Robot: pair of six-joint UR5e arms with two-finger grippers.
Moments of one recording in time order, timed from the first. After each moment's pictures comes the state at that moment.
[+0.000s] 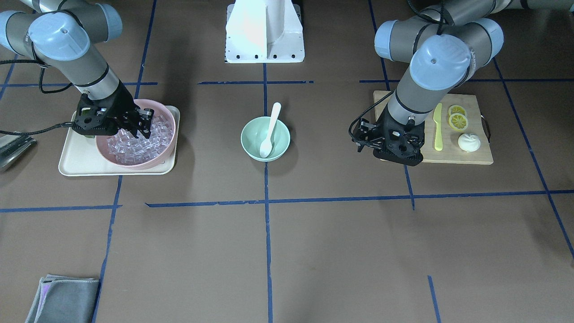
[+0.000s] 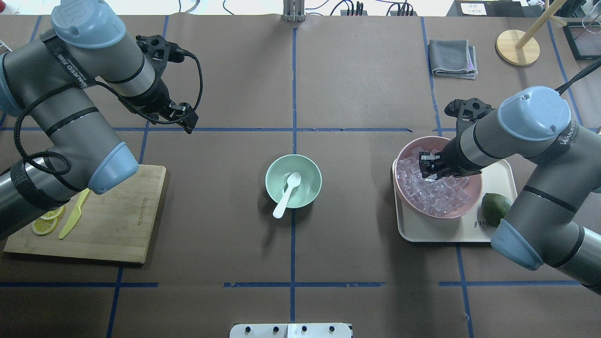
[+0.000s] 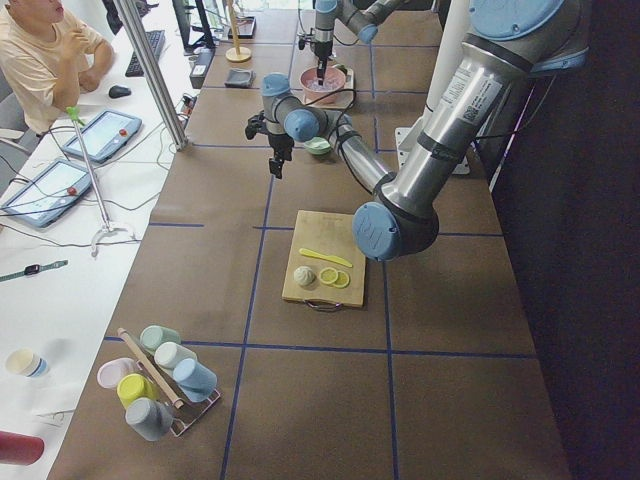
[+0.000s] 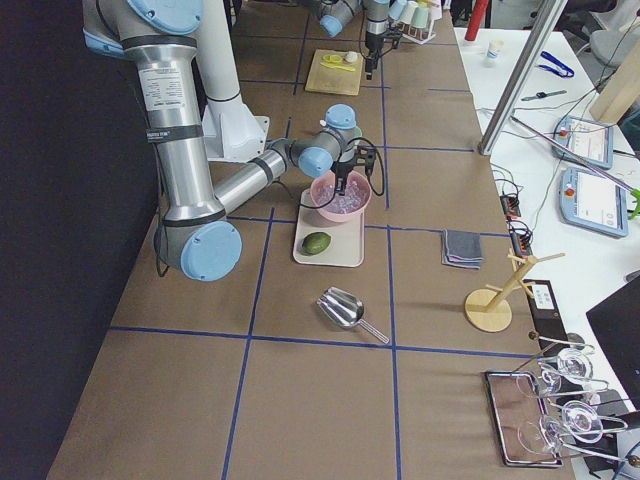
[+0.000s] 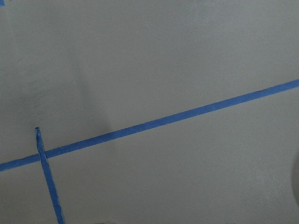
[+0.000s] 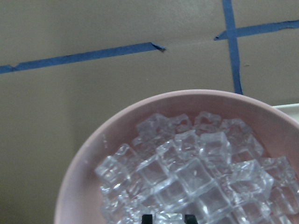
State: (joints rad) left arm -0.84 -2.12 -1.71 -1.54 -2.12 -0.66; right arm 0.72 -1.38 1.93 -1.33 2.03 1.21
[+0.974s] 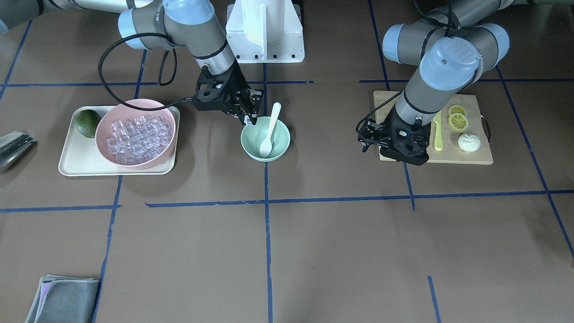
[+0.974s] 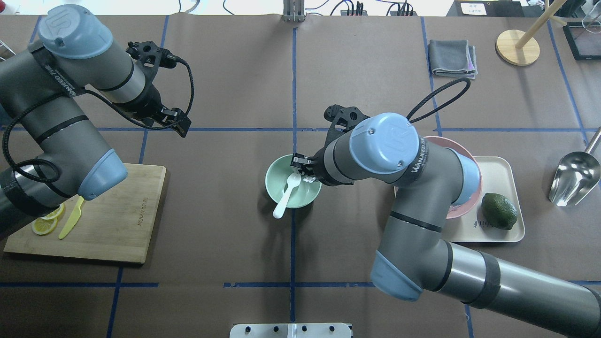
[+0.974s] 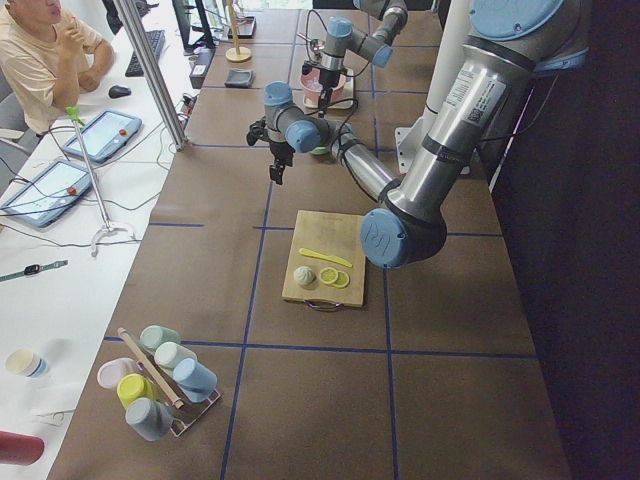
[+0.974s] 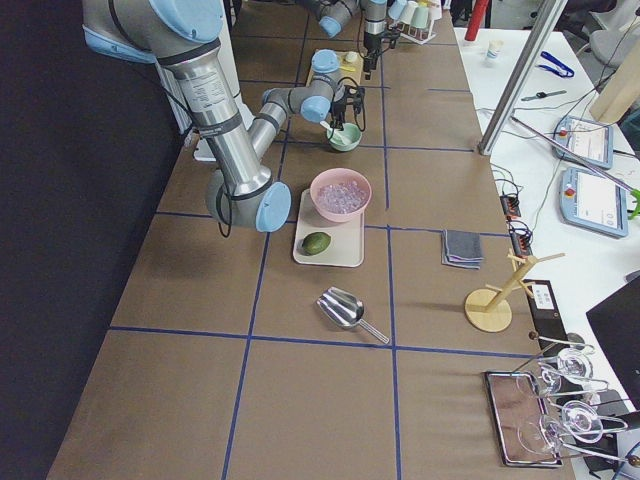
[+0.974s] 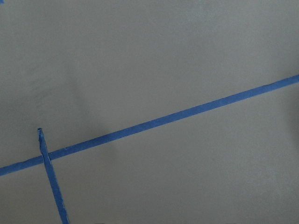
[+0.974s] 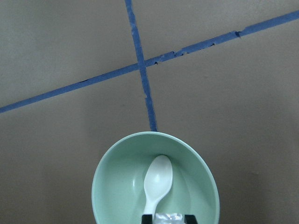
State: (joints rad) left arm -0.84 -2.06 -1.72 -1.63 -2.12 -0.66; right arm 0.48 -0.97 1.76 -1.30 1.77 1.54
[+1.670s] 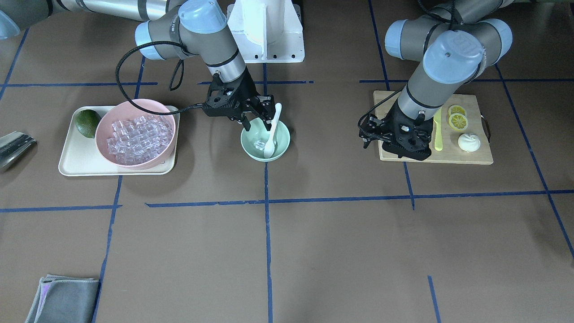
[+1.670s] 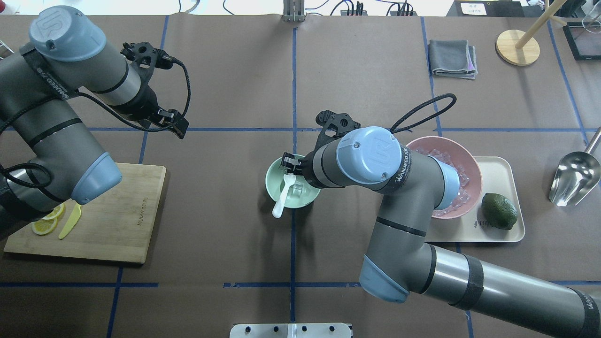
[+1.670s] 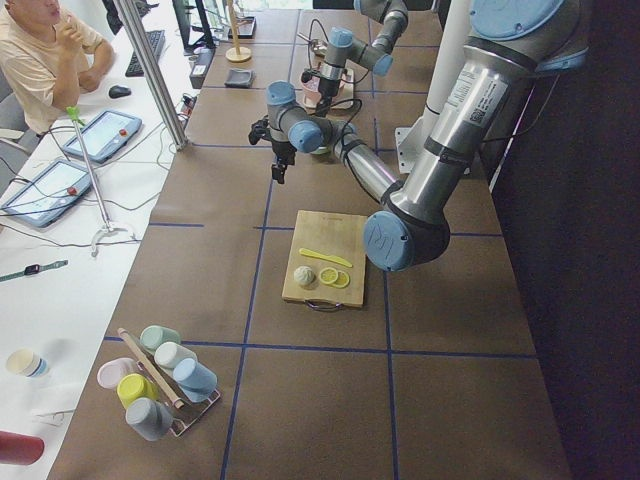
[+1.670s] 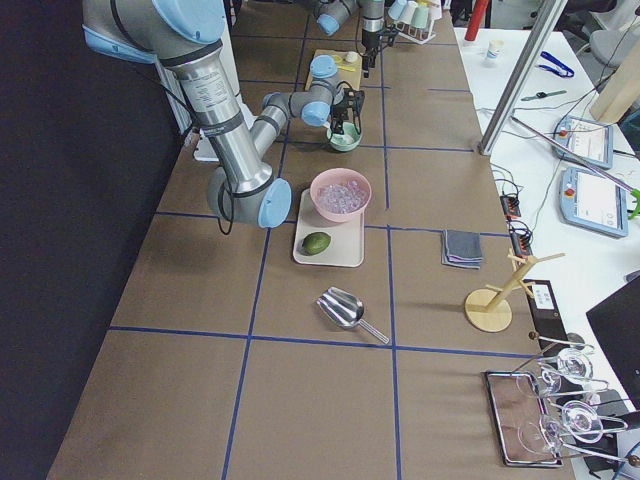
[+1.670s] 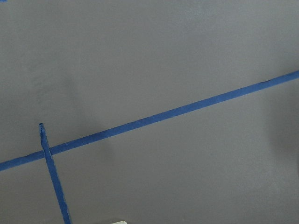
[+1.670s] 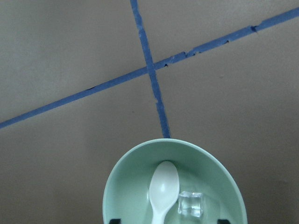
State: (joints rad) left arm -0.84 -2.04 -1.76 -1.63 -2.12 -0.66; right arm 0.47 -0.96 1.72 -1.23 1.73 1.60
